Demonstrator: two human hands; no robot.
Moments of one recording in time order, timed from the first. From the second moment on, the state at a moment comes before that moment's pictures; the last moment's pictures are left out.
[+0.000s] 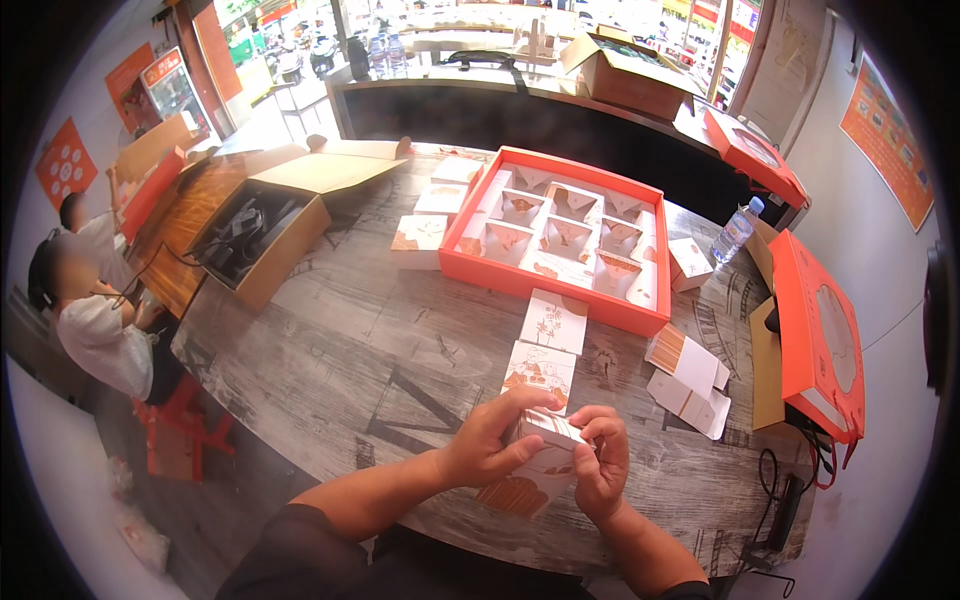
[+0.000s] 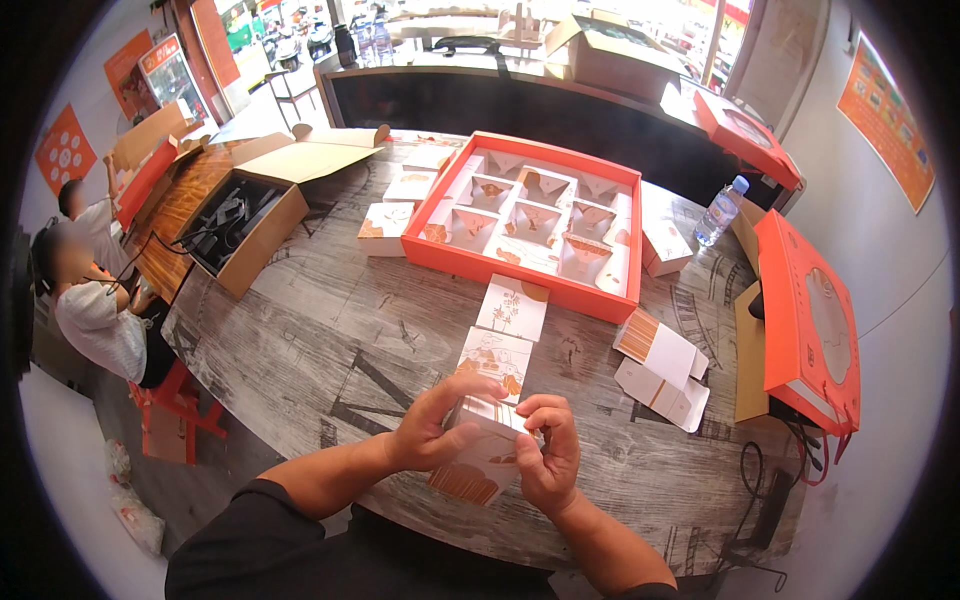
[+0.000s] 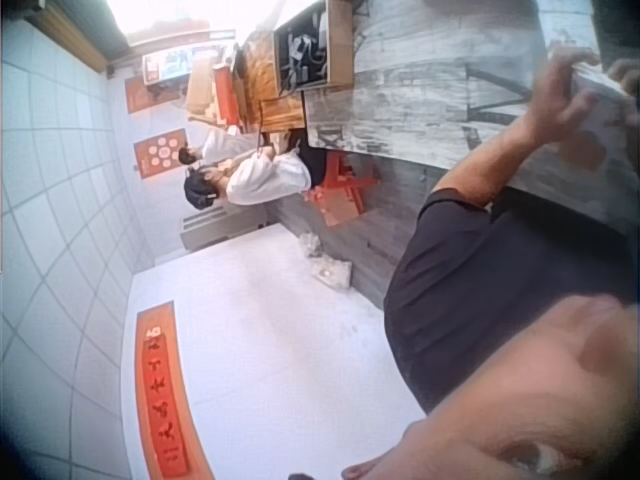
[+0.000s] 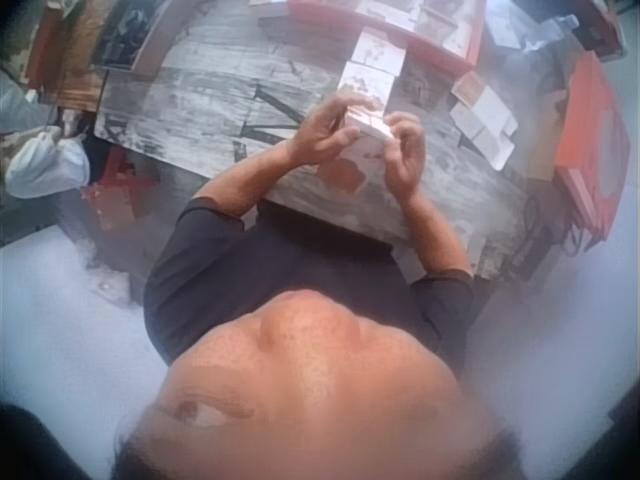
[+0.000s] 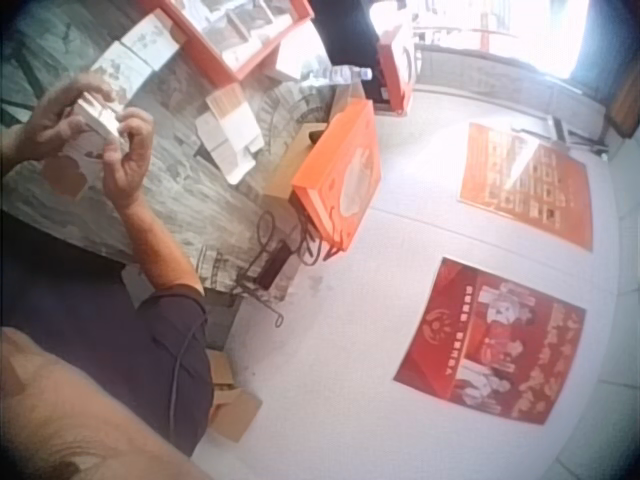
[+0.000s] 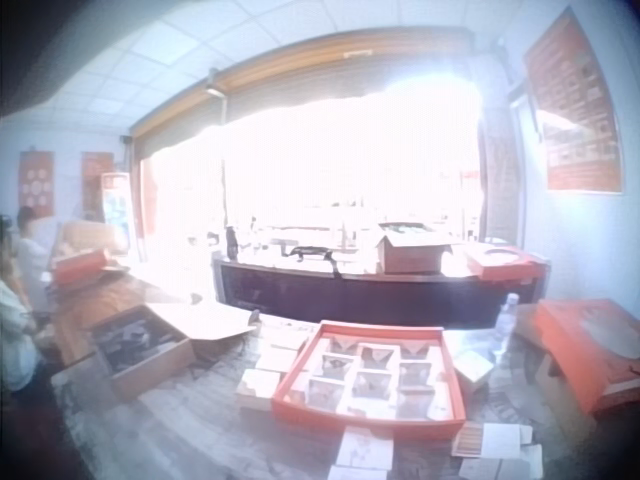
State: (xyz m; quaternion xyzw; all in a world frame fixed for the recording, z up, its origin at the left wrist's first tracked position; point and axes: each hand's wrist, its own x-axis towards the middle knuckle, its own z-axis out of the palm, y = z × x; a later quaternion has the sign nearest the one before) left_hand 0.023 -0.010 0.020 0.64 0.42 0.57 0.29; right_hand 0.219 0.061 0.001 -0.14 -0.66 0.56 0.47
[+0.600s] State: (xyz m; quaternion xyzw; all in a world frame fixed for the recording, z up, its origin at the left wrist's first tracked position) left_hand 0.020 -0.007 0.017 0.62 0.37 0.61 0.33; right_hand 0.217 0.065 0.013 -0.11 -0.78 0.38 0.48
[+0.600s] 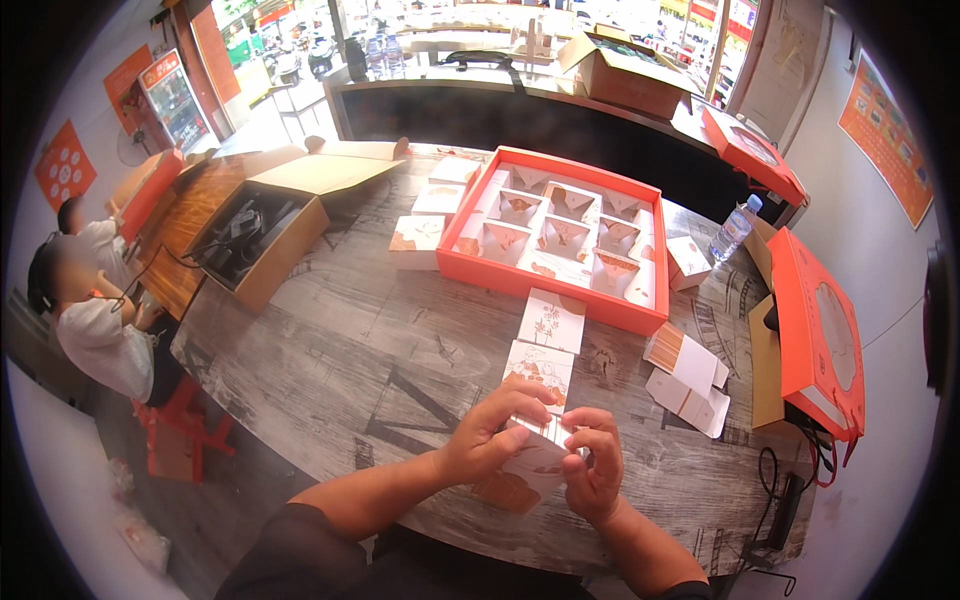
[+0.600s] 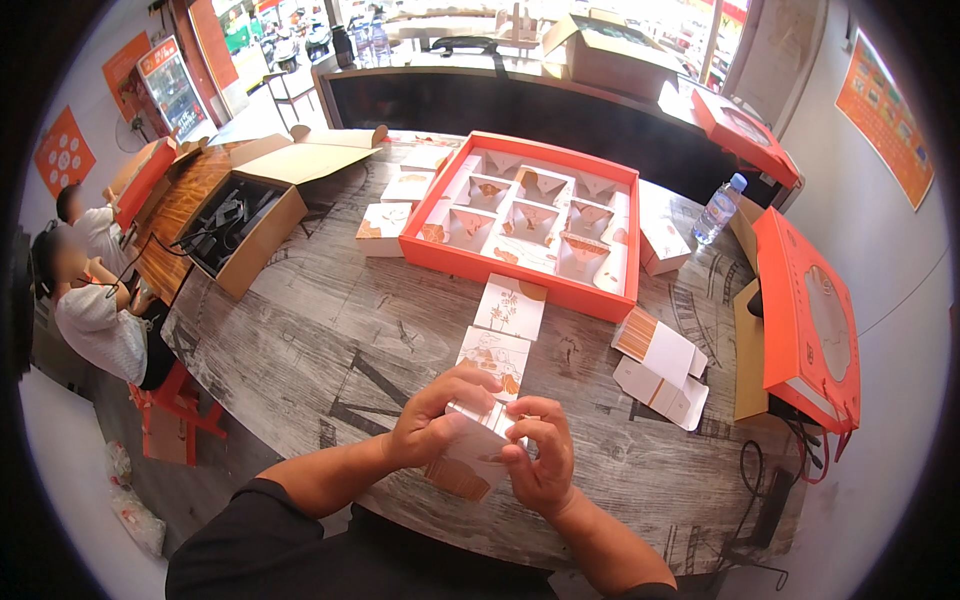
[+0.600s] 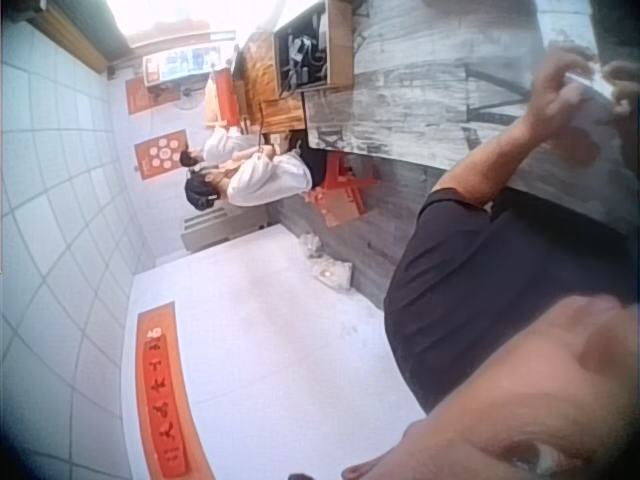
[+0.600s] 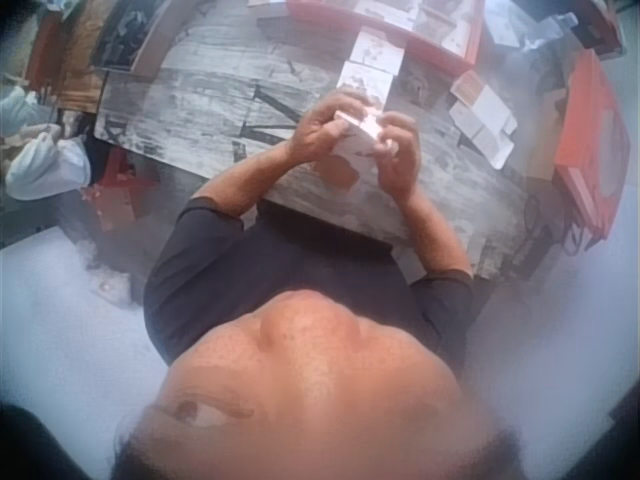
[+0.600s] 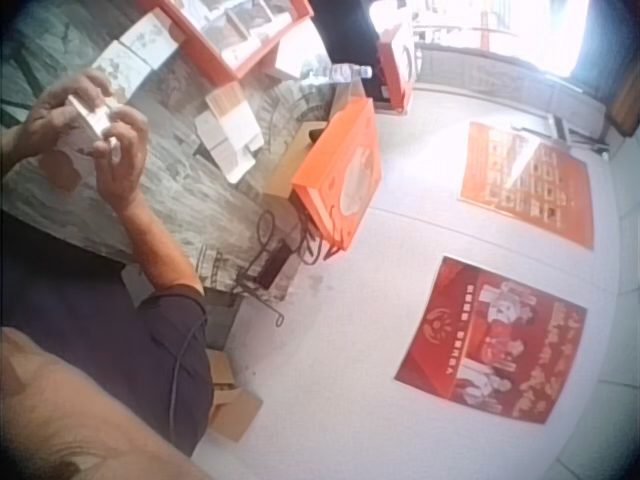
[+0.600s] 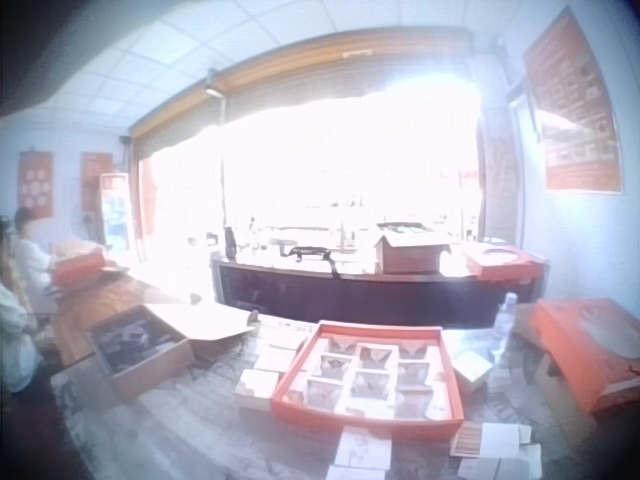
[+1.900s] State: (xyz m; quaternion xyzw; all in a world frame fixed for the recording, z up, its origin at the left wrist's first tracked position) left_hand 0.016 -0.002 0.032 0.73 0.40 0.54 0.10; right_hand 0.222 0.073 0.018 -0.20 -0.43 0.81 0.36
